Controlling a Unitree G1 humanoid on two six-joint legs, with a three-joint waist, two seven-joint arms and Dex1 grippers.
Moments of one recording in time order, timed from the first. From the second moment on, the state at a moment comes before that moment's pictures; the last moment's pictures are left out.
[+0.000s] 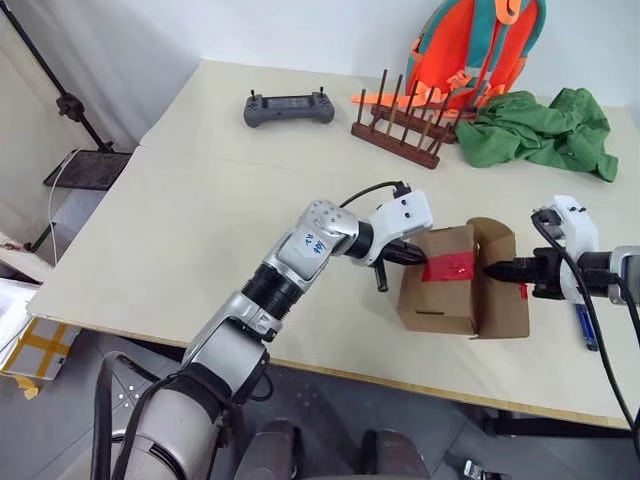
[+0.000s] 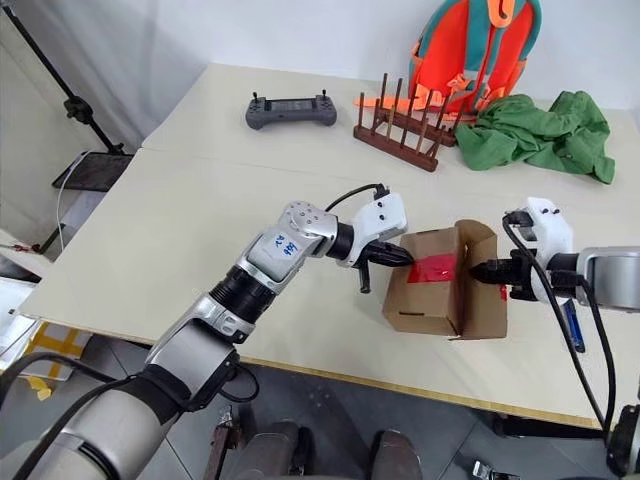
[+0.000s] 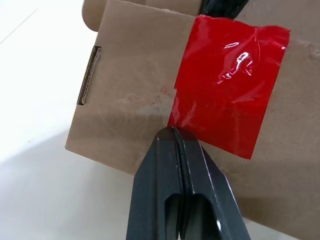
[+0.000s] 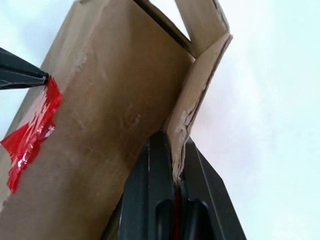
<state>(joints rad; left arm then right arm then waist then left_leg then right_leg) -1.07 0.03 -0.41 0.48 0.01 0.51 -0.91 -0.61 -1.05 -0.28 -0.06 1.23 1.61 0.10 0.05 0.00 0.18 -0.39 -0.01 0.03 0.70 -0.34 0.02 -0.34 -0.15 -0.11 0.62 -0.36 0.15</state>
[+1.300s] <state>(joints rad) -1.26 -0.06 -0.37 0.67 -0.07 0.46 -0.91 -0.89 -1.27 0.22 -0.09 1.95 1.31 -0.70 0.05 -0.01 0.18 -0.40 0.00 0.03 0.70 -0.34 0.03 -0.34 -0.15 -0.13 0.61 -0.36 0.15</state>
